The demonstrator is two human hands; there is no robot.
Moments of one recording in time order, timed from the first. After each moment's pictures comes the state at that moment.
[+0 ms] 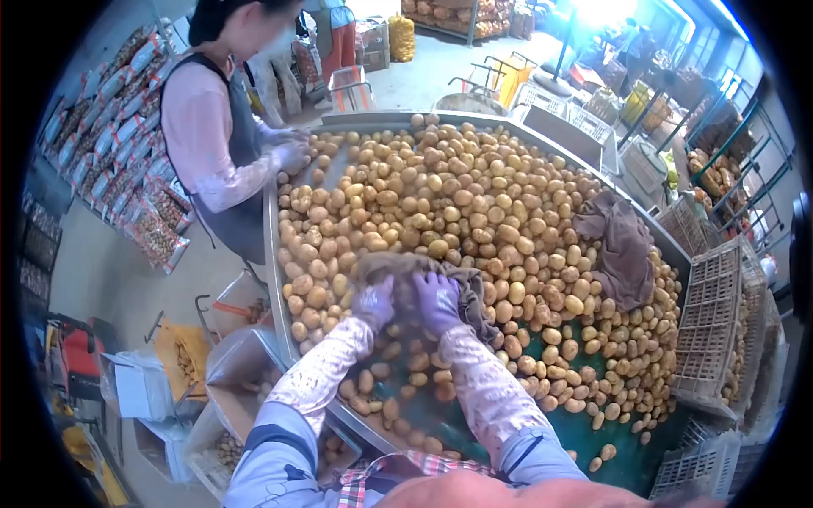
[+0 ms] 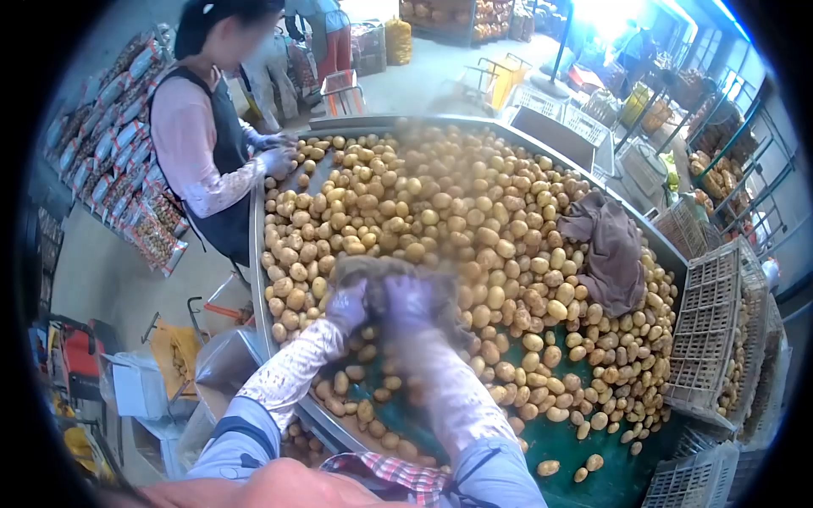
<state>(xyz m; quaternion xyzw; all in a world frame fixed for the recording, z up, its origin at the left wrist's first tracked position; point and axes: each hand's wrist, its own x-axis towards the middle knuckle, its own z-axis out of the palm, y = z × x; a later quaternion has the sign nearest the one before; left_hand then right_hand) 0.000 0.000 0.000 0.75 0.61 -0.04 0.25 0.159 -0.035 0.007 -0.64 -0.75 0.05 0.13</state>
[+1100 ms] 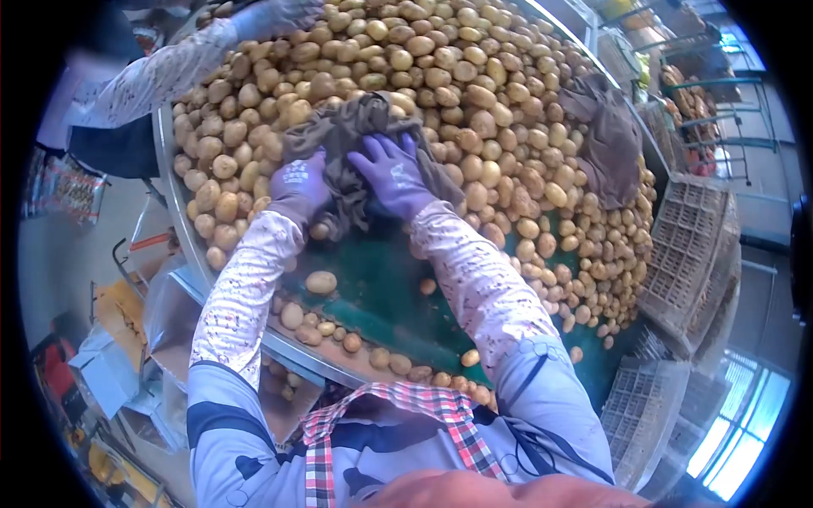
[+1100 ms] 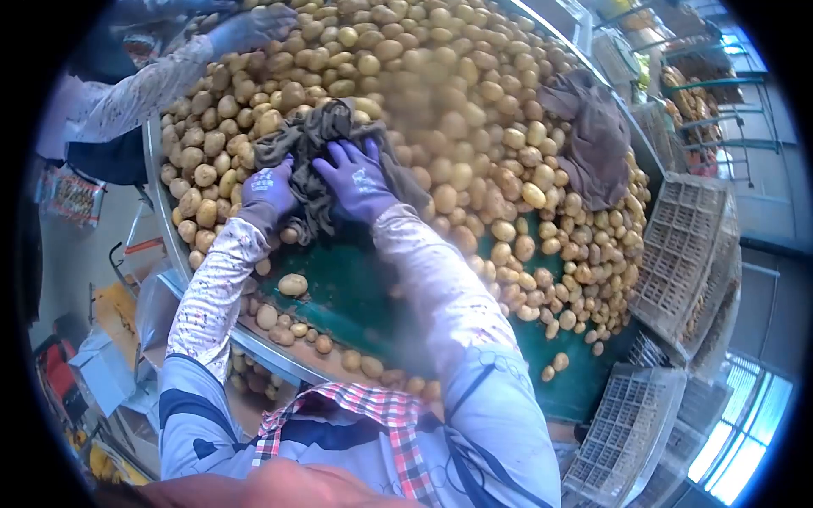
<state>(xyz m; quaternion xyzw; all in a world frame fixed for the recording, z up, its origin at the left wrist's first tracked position) 0.006 0.022 0.002 0.76 0.62 -0.09 0.19 0.187 -0.017 -0.012 -0.54 -0.82 0.12 0.11</state>
